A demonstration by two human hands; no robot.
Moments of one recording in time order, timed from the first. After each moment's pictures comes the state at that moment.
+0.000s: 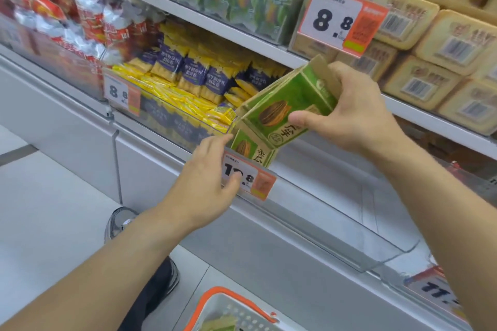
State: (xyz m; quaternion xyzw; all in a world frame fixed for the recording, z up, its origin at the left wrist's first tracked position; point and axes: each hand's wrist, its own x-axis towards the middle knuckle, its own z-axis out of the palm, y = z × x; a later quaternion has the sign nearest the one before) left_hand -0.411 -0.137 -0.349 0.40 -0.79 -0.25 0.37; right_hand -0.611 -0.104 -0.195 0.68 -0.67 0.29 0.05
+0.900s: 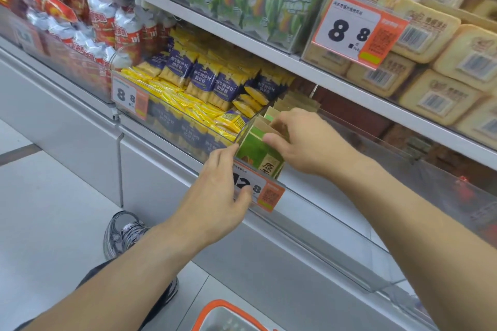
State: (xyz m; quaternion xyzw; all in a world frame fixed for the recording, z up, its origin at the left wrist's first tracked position) left_hand -0.418 -0.134 -0.354 0.41 -0.78 -0.28 0.38; right_hand -0.584 -0.147 -0.245 0.74 -0.67 0.06 0.06
